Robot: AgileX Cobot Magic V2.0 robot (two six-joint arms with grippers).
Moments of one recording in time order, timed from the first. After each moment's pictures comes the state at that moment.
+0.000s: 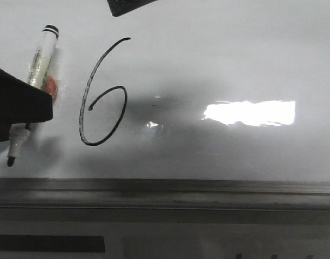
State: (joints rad) left arm -0.80 0.93 -0.28 -0.44 -0.20 -0.20; right arm 0.87 1.24 -1.00 0.50 0.40 -0.28
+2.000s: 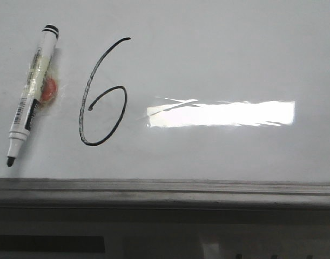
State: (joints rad) left arm -0.80 0.11 -0.13 -0.18 0.03 -0.08; right arm 0.87 0.29 -0.11 0.29 -0.07 -0.29
